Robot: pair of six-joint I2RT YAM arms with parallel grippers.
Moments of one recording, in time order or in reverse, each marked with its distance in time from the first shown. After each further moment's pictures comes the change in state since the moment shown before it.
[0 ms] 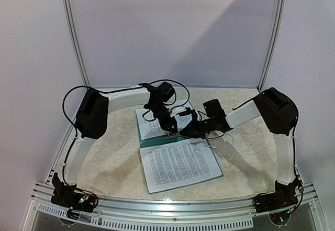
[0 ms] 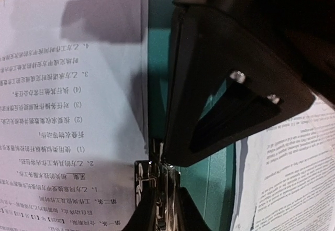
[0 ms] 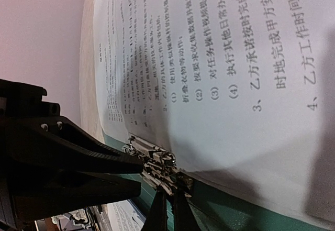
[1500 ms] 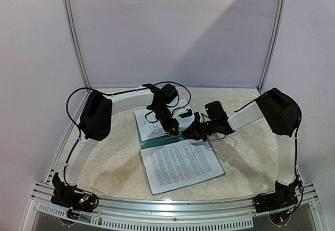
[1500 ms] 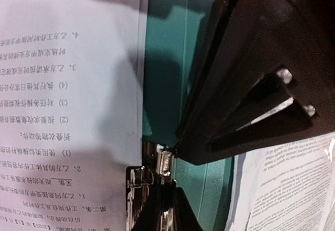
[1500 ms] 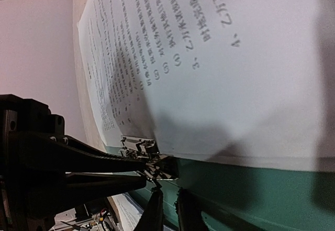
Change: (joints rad) left arm -0.021 0.057 0.075 -0.075 -0.037 -0.099; right arm 0.005 -0.054 -0.073 0.052 0.057 0.161
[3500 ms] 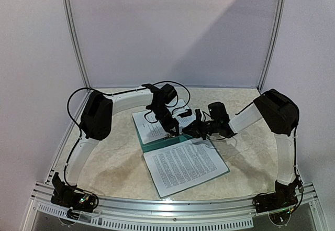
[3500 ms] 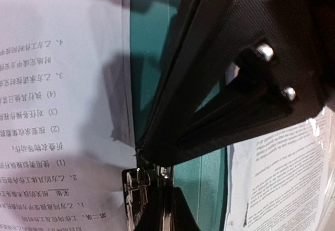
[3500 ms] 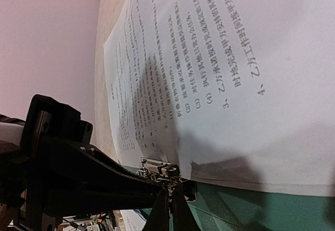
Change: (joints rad) left arm 0.013 0.019 0.017 -0.013 0.085 -0.016; right arm -0.008 0.023 -0.050 0.232 -0.031 -0.001
